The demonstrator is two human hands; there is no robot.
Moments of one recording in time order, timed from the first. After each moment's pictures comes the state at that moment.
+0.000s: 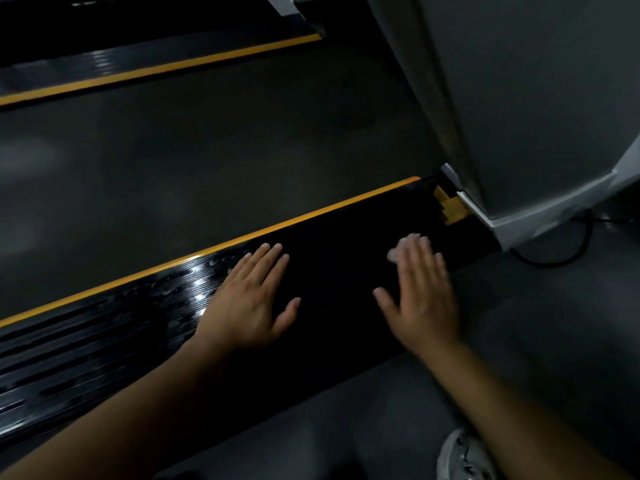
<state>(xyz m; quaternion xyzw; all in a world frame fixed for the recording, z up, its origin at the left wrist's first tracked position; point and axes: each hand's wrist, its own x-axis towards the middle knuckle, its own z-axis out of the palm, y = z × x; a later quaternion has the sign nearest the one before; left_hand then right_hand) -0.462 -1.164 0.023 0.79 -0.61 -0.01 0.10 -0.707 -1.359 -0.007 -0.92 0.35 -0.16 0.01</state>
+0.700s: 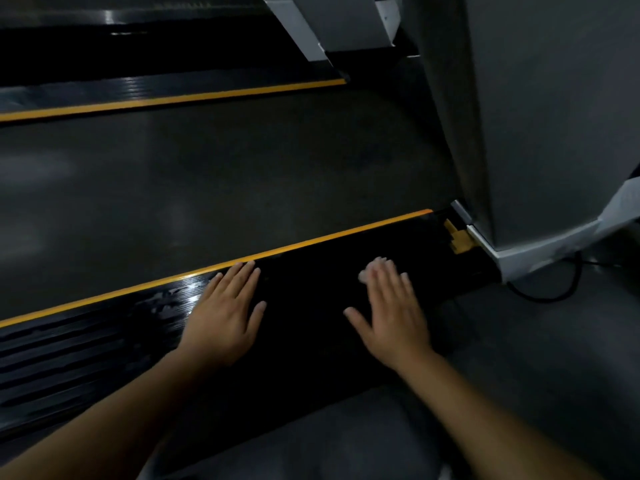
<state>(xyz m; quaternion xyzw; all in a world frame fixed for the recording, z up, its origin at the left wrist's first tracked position) -0.423 -1.095 0.025 0.85 -0.52 -0.02 0.11 -0.654 -1.307 0.022 -0.95 0.31 -0.05 0.03</state>
